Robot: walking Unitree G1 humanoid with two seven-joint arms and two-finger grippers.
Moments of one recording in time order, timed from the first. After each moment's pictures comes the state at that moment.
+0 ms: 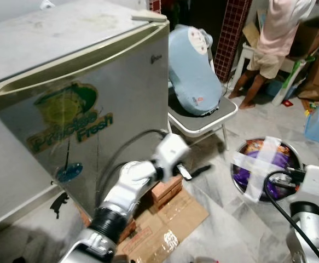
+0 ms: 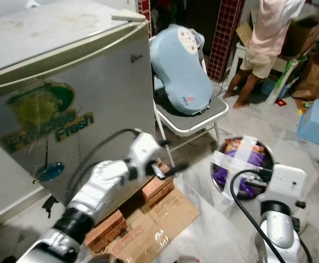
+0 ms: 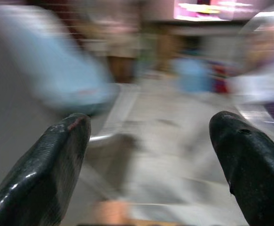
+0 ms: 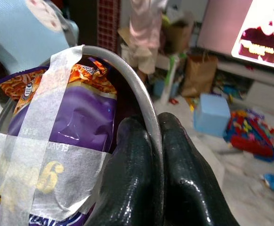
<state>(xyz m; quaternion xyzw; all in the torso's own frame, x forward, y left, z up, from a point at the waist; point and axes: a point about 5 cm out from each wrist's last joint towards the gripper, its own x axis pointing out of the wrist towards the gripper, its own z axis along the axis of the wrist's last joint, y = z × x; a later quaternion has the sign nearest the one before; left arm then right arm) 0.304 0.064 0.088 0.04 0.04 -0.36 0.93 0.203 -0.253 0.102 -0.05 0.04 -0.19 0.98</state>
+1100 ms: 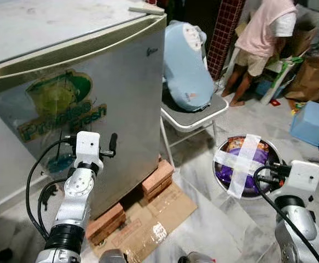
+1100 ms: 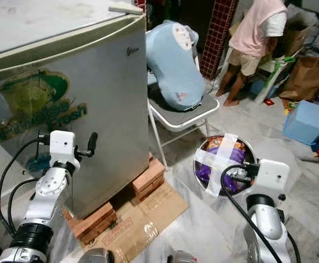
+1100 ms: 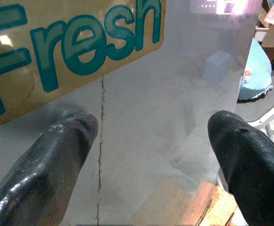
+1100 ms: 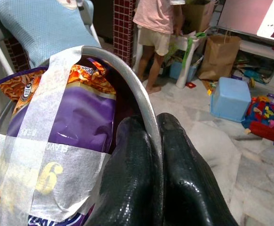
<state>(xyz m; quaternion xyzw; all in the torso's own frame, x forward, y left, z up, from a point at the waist) 0.299 0.171 0.073 0.06 0.04 -0.02 1.00 0.208 -0.242 0.092 -0.01 0.07 -0.14 0.99</state>
